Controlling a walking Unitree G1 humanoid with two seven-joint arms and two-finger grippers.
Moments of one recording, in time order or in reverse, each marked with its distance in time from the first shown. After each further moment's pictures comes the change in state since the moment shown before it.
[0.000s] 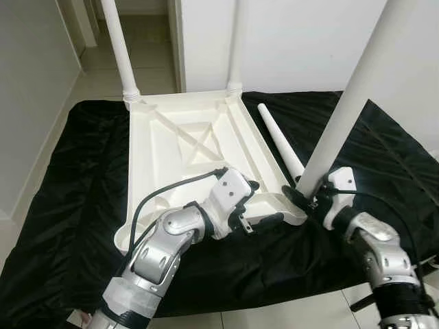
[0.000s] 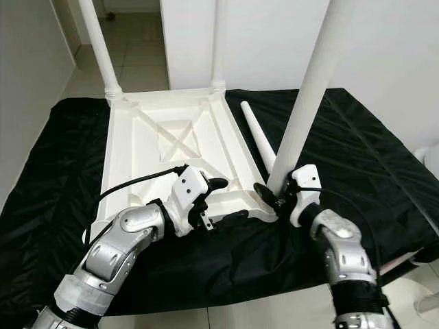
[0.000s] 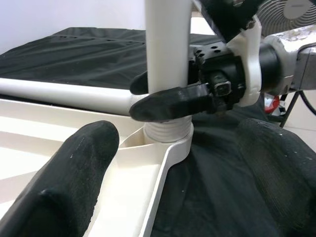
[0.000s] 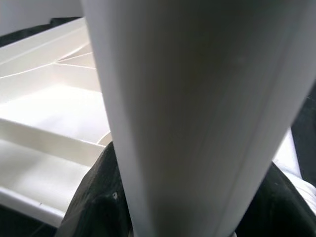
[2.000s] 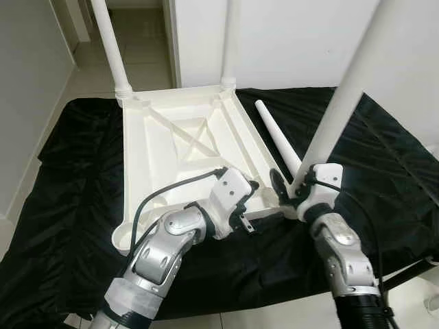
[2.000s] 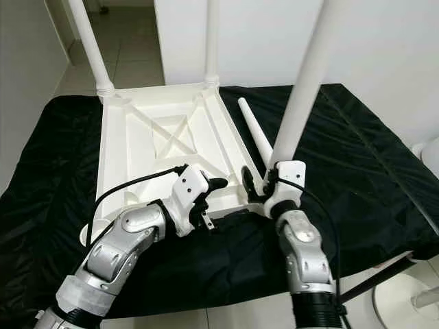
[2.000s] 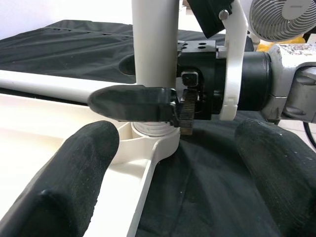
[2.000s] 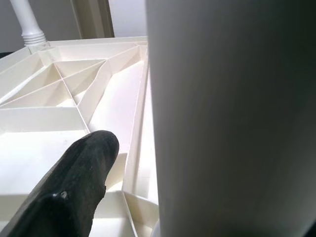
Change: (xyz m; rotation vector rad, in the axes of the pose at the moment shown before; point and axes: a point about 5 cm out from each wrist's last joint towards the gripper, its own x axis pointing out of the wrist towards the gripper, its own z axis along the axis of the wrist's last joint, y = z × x) left arm 0.001 -0.001 0.000 -0.017 0.001 0.001; right arm 0.010 0.027 0.010 0.065 -0.100 -0.223
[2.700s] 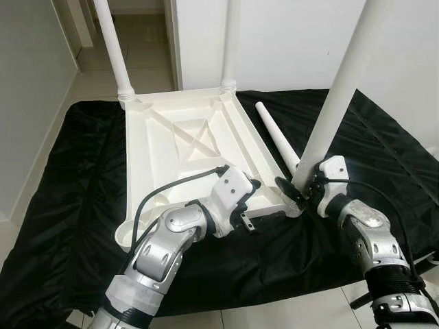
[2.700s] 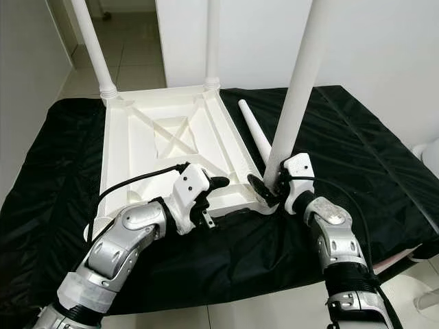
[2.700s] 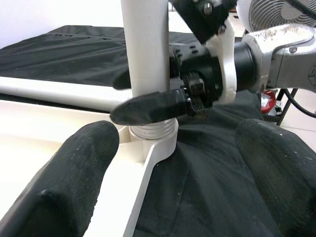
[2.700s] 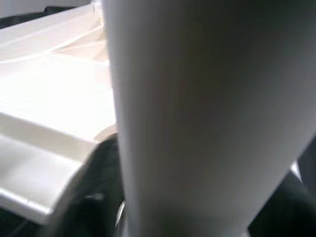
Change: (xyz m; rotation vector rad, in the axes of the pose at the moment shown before) left arm 0.002 0.002 0.002 0.007 -0.003 -0.001; right arm 0.012 -0.038 -0.007 -0.140 0.113 0.305
